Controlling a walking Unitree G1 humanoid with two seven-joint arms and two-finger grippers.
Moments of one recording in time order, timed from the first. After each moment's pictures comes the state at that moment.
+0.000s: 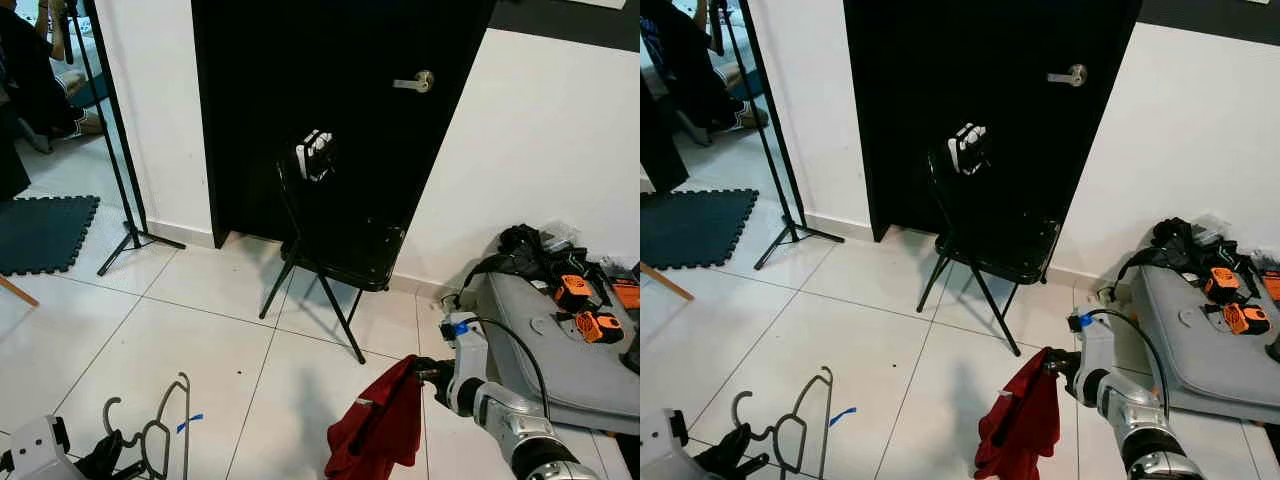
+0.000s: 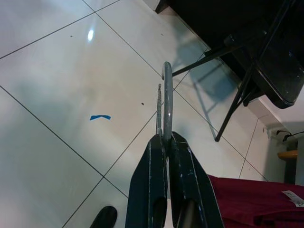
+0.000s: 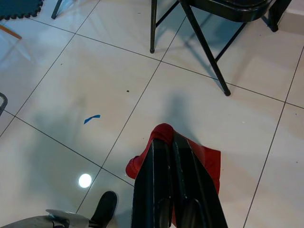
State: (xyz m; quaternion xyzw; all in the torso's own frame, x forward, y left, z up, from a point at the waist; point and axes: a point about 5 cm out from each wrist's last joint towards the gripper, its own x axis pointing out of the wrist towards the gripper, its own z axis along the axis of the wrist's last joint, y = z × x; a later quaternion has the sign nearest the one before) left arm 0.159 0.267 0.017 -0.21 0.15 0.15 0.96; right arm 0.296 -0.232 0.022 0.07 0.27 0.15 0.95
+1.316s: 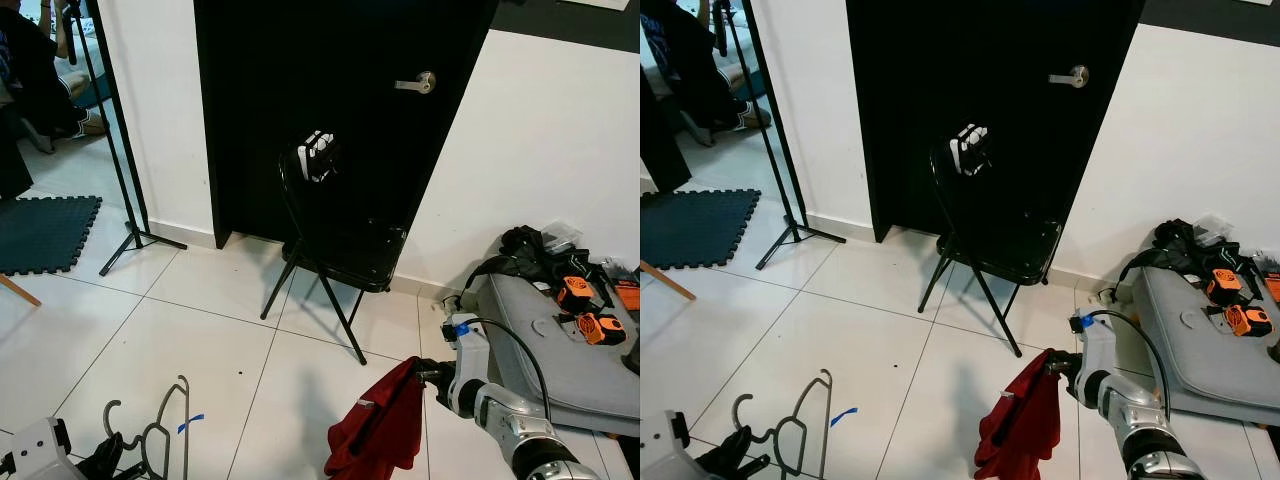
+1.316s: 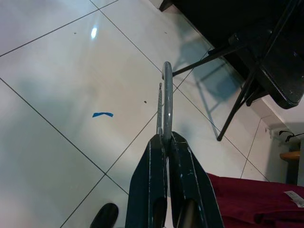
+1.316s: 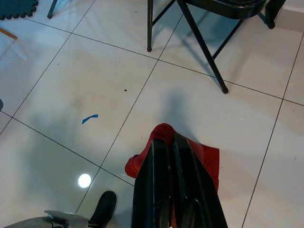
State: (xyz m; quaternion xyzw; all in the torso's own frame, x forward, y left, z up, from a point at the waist) left arm 0.159 0.267 0.014 -0.21 0.16 0.15 0.95; right arm 0.295 -0.234 0.020 0.07 0.28 0.14 0.95
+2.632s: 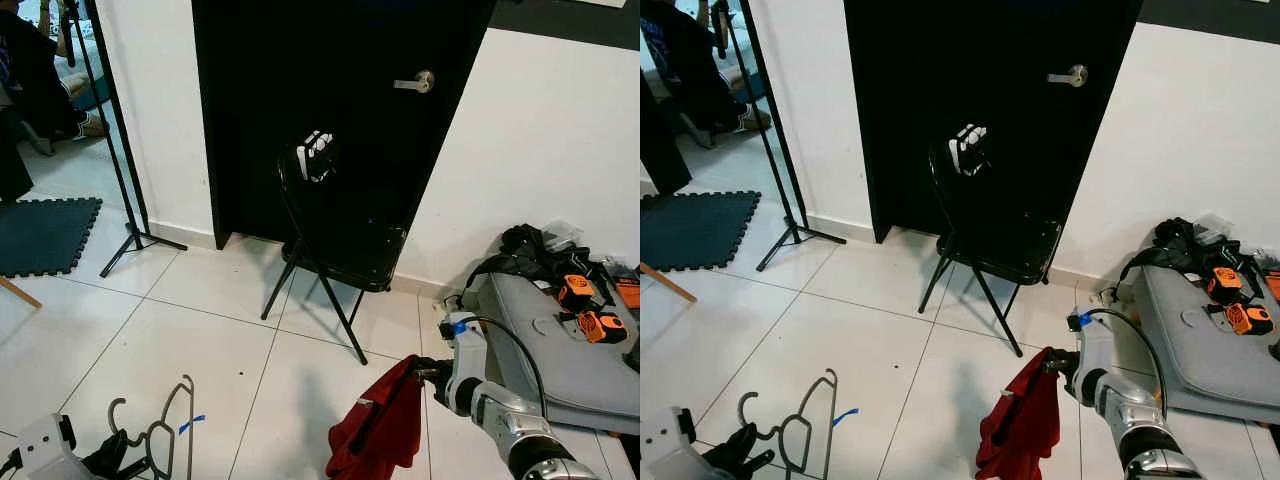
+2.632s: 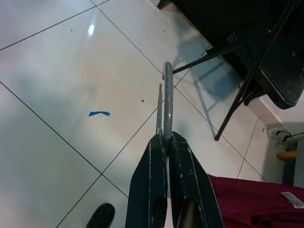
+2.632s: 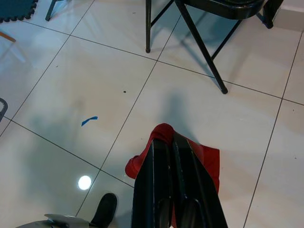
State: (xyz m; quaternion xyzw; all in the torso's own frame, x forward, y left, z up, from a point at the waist) left arm 0.167 0.266 0.008 -0.22 0.16 0.15 0.95; right arm 0.298 -0.231 0.020 0.07 0.28 0.13 0.95
